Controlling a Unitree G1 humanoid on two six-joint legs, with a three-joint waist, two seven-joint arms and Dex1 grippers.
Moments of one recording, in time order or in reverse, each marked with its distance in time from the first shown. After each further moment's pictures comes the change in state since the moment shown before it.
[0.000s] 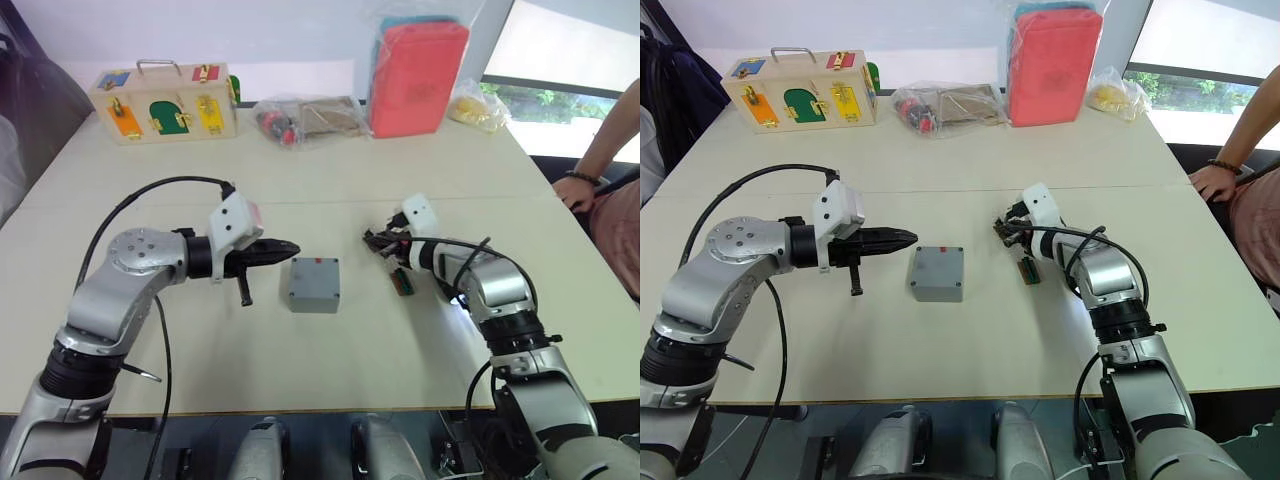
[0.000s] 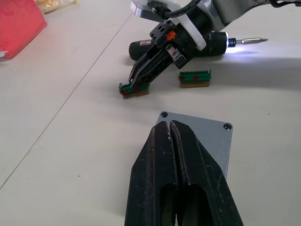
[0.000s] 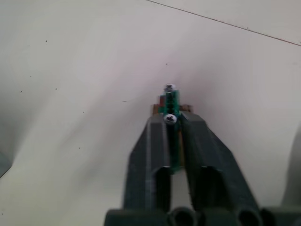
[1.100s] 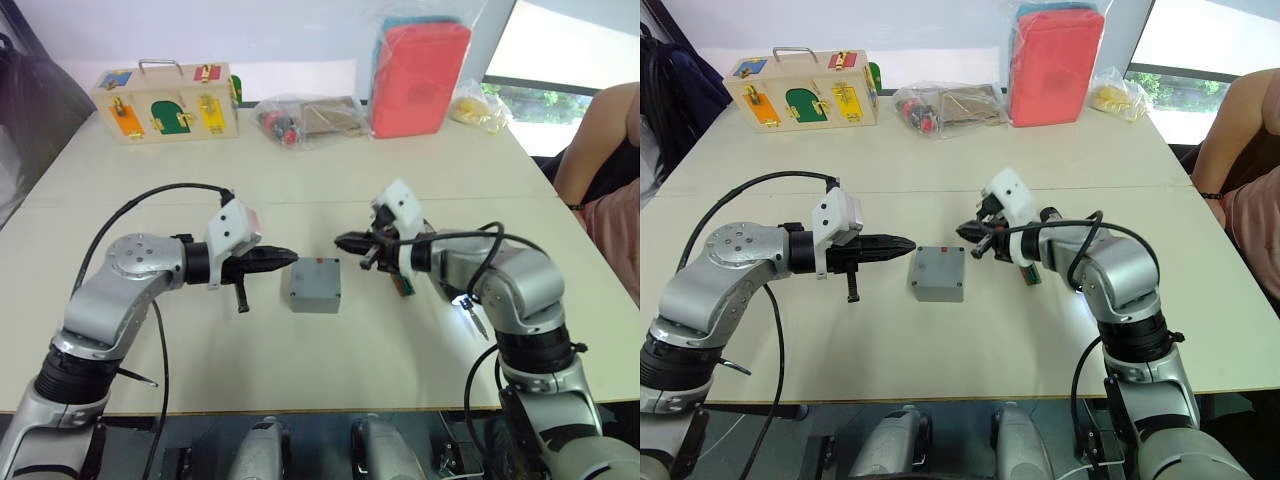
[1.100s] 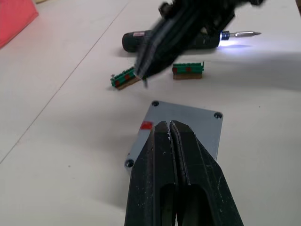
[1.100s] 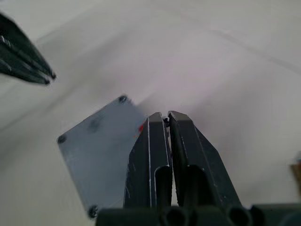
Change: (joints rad) left arm 0.035 0.027 -0.003 -0.003 -0.019 0.000 -0.016; right arm 0.033 -0.018 0.035 -0.553 0.236 0.449 0.047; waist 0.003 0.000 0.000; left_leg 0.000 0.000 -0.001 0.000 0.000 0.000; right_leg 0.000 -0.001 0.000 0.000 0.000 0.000
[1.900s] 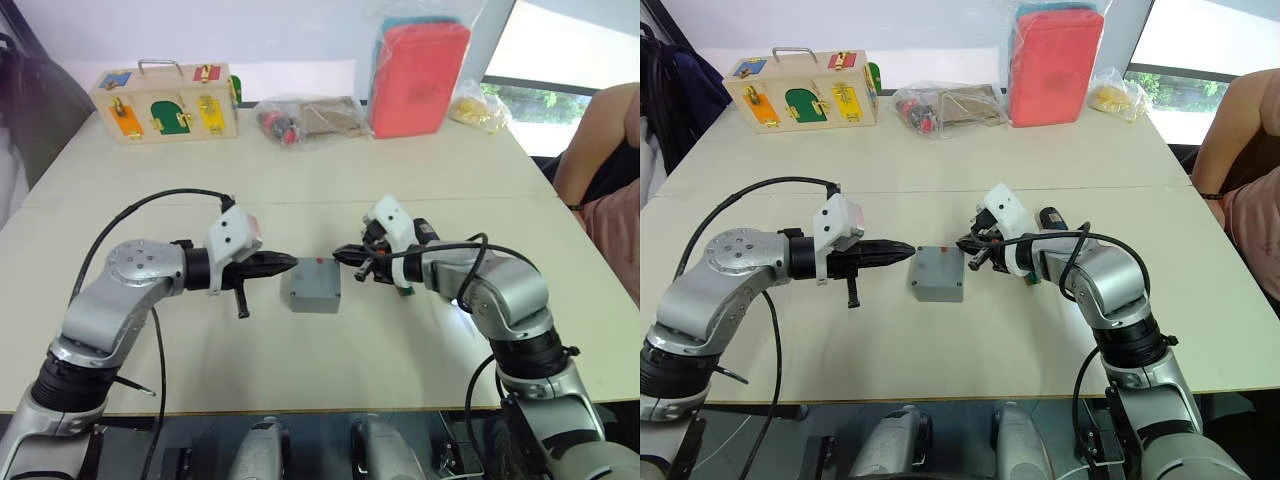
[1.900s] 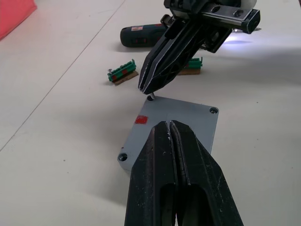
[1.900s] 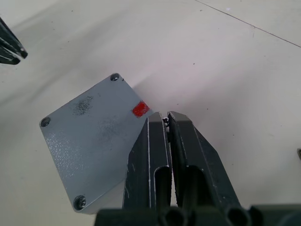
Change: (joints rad) left arm 0.024 0.004 0.000 -0.041 -0.002 0.020 0.026; right arm 0.012 -0.012 0.046 0.045 -0.021 -0.063 -0.007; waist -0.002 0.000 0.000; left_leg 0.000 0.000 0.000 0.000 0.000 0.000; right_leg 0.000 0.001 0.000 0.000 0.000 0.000
